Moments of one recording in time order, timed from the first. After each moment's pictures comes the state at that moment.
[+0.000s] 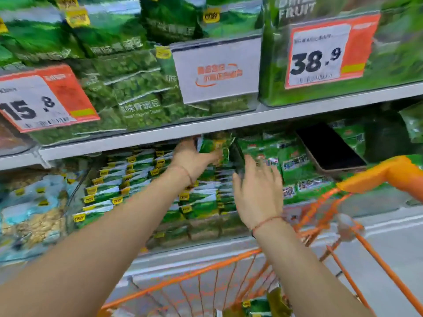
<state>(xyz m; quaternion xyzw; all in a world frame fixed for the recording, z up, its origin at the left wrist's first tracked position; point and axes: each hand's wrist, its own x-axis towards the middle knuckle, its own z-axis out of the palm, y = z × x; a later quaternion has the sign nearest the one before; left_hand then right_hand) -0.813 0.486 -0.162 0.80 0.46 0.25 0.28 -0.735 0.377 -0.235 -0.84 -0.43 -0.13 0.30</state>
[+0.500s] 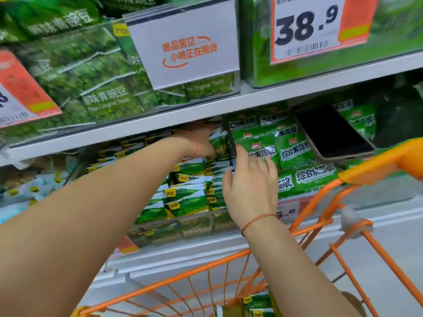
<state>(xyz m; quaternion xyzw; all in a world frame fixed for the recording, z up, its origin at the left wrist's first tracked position) -0.767 0.517 -0.159 0.91 0.39 -0.07 0.10 -0.734 0.377 -0.239 -0.83 -0.43 -0.12 0.34</state>
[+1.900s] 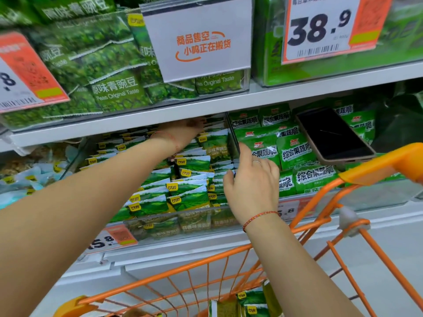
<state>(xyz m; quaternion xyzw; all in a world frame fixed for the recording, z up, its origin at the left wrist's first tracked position) -0.801 0.549 -0.170 0.92 0.38 0.07 0.07 -0.734 0.370 -0.230 -0.83 -0.44 -0.07 0.33</state>
